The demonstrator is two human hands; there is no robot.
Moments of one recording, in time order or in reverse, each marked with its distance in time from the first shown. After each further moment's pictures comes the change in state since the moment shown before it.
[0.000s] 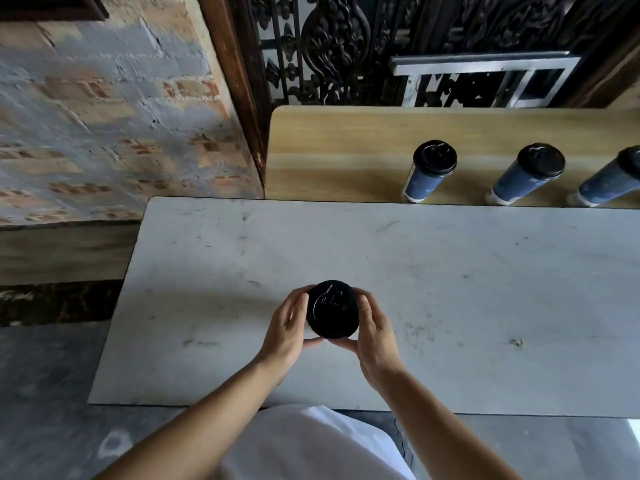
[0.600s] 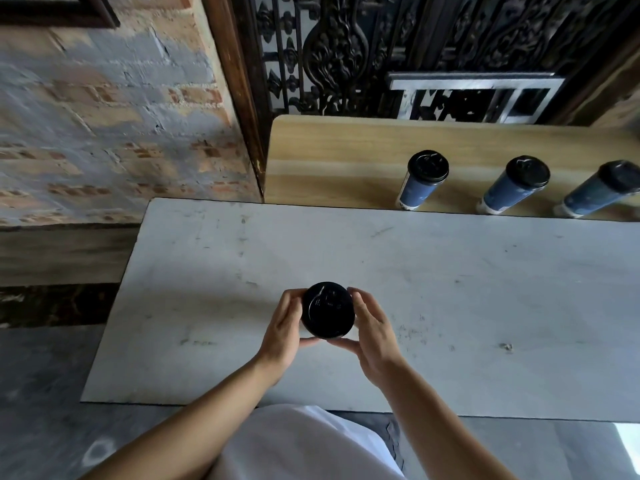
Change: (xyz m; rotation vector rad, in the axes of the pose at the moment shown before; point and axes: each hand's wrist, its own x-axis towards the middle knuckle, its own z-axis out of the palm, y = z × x) left_hand -0.009 -0.002 0.001 -0.008 0.008 0.037; right_hand -0.002 -0.012 -0.006 0.064 -0.018 0.133
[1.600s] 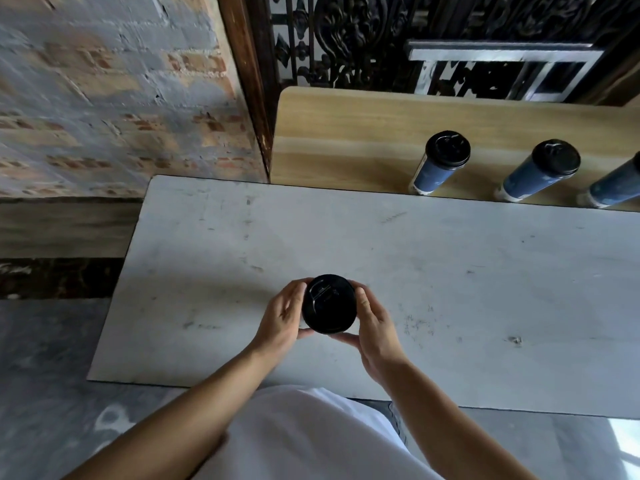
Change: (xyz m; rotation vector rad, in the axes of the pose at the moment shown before) left_hand 0.008 0.001 -0.013 0.032 -0.002 -0.038; right_hand 0.002 0.008 0.006 -0.086 -0.046 -0.048
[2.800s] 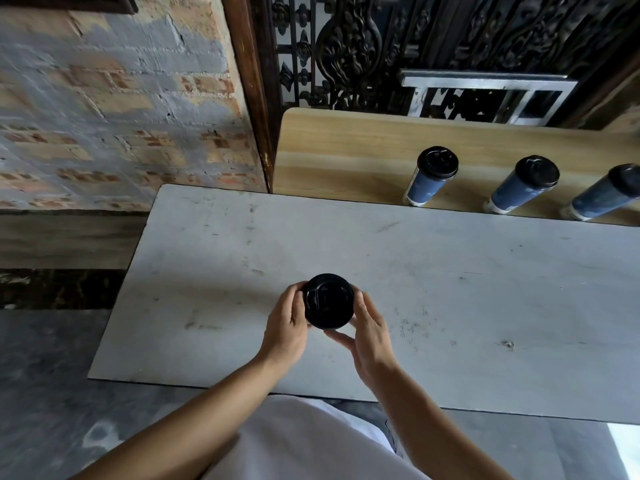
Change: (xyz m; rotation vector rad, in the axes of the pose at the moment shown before) left_hand -0.015 -0.014 0.013 0.153 0.168 0.138; right_hand -0.011 0.012 0.004 0.097 0.053 -0.002
